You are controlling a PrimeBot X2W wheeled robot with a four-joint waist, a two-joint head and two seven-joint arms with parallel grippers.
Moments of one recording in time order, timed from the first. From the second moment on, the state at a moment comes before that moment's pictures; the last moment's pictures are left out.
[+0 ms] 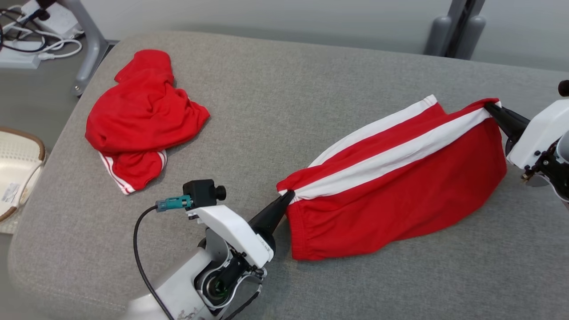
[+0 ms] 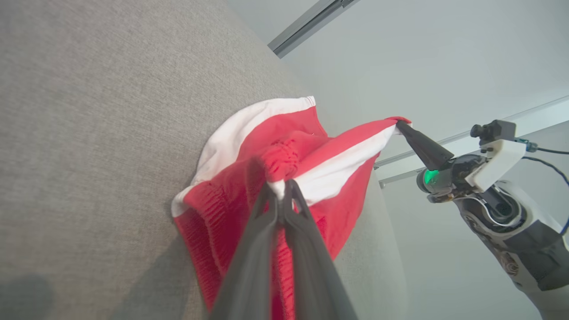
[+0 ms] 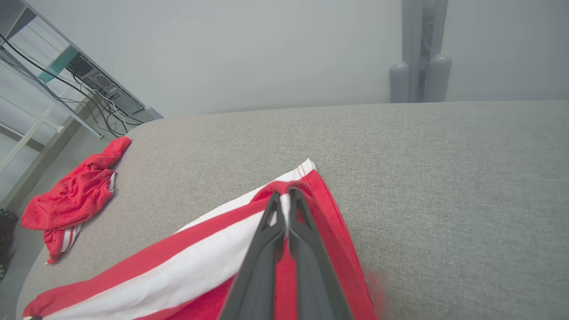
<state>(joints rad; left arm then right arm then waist) -0.59 0.21 -1.00 0.51 -1.58 -0.13 -0.07 -0.93 -0.61 0.95 0.72 1.38 0.13 0.10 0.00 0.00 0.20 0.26</state>
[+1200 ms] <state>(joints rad) -0.69 0.06 -0.98 0.60 -1.55 -0.13 -0.20 -1.12 -0.59 1.12 0.93 1.32 0.13 0.06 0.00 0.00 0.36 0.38</state>
